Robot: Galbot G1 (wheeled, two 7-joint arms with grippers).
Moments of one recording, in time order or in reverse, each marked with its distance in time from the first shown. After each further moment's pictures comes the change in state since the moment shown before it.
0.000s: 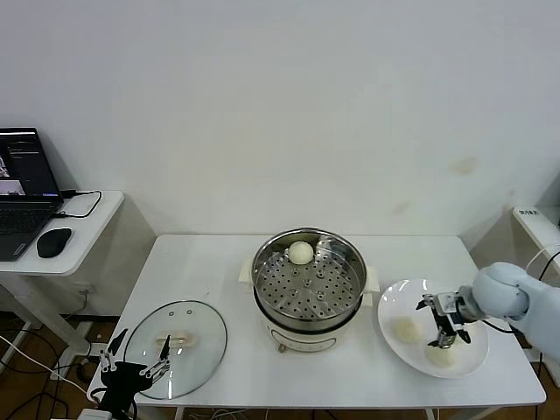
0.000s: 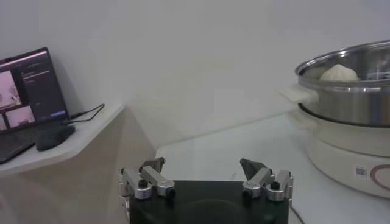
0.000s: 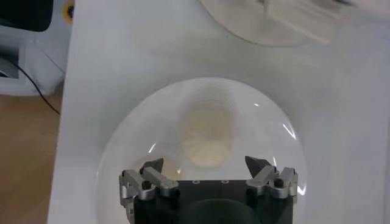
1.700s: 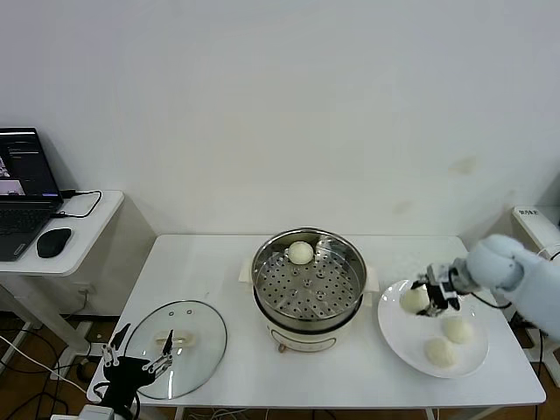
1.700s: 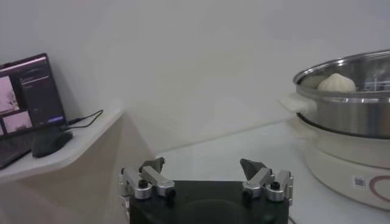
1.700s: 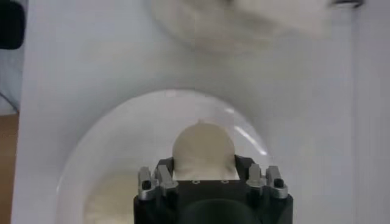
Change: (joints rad) left arm -0.018 0.010 0.009 -0.014 -0.005 0.000 0.001; right arm 0.238 0.021 -0.061 0.000 0.120 -0.078 -0.046
